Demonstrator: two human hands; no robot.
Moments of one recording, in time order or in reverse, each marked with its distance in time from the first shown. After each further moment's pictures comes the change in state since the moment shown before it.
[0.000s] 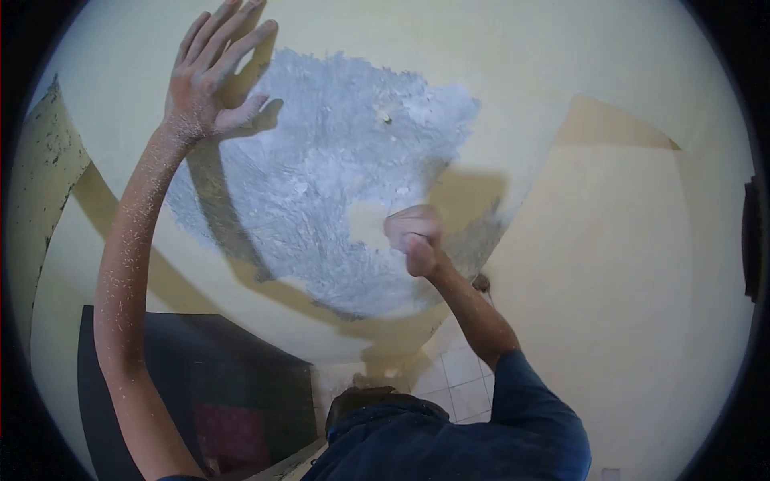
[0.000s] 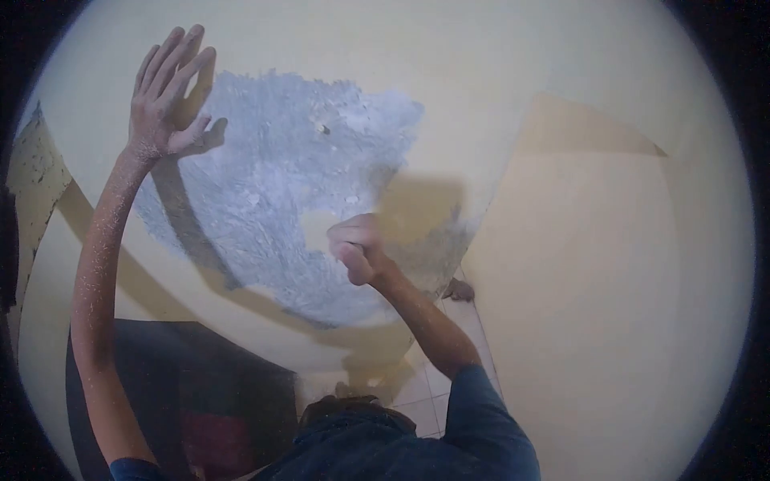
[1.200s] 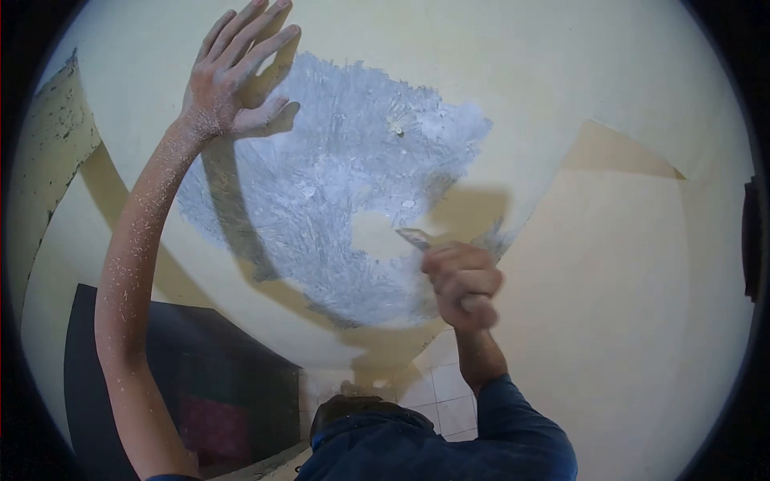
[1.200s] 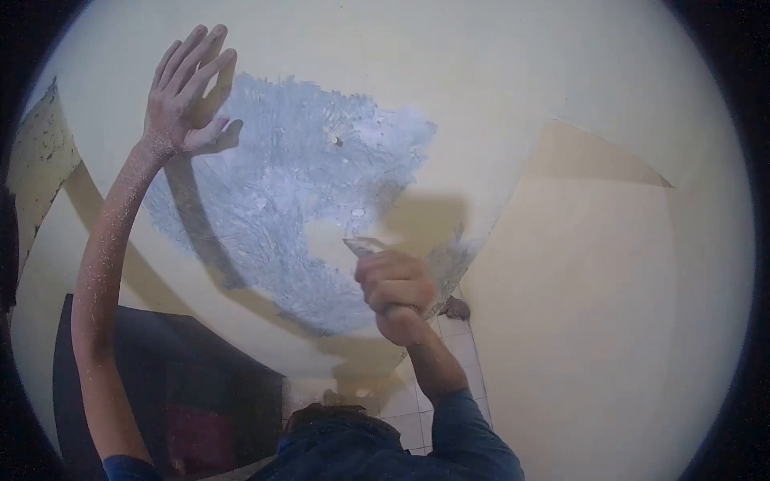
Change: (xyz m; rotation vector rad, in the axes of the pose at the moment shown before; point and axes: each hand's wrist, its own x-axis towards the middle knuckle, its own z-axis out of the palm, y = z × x) left_hand -0.002 -0.001 0.001 0.045 -0.012 -0.034; right_hand 0.024 -0.039 -0.004 0.131 0.137 -0.040
